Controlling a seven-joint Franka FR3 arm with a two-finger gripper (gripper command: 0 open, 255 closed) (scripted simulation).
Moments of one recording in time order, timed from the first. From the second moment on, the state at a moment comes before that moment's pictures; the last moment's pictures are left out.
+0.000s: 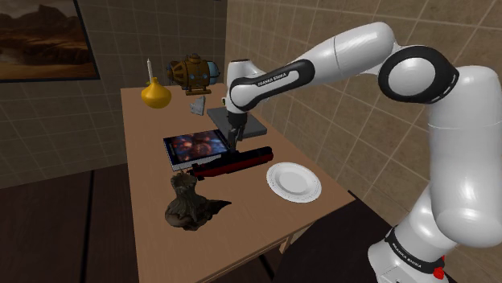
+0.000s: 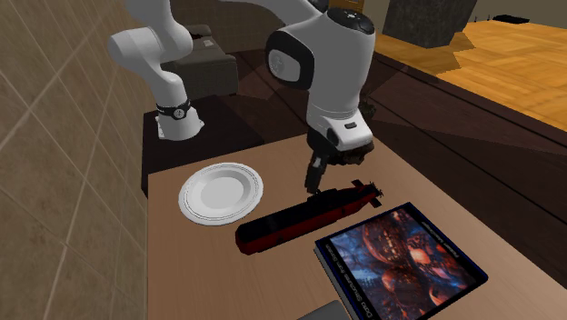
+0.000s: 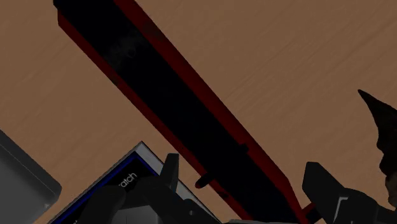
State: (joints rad) arm 0.16 0.52 0.11 -1.64 -0.04 2.08 -0.33
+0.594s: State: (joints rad) arm 0.18 0.68 0.11 -1.52 -0.06 2.12 -0.34
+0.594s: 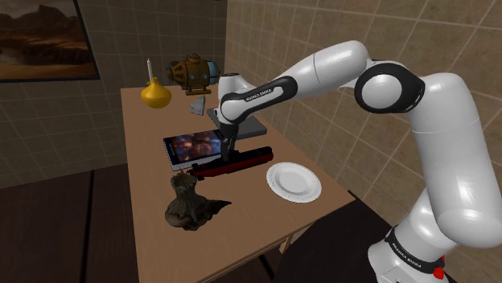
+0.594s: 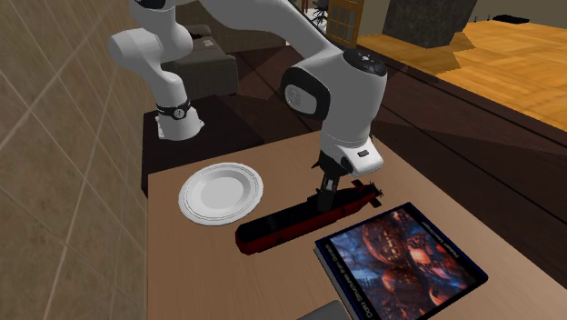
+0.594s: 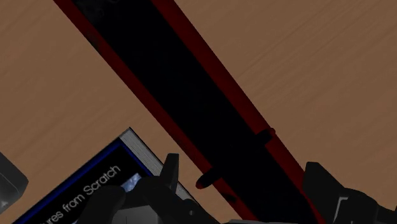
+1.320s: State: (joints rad) arm 0.18 0.69 0.11 -1.52 -0.06 2.13 -0.34
